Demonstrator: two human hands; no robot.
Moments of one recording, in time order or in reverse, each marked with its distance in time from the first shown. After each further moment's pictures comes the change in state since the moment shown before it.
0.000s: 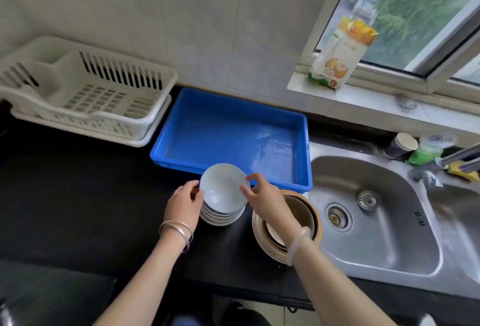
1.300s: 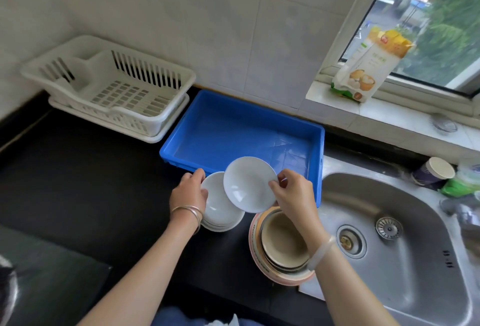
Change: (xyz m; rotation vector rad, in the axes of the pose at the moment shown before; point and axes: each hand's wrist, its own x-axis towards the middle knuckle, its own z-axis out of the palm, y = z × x) left_hand 0.017 0.027 0.018 0.342 0.116 0.018; right_hand 0.014 0.007 -0.064 0.024 0.225 -0.077
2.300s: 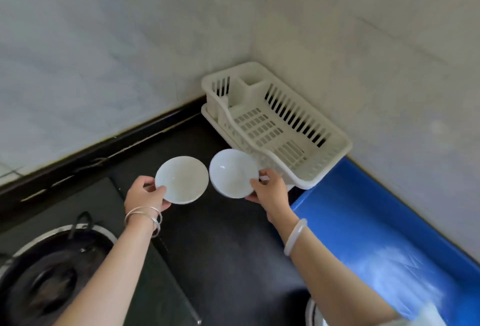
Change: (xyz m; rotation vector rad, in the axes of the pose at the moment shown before) left_hand 0.073 -0.294 -0.153 -0.986 0.634 -0.858; right_hand 0.067 -0.245 0.284 0.432 -0.570 -0.019
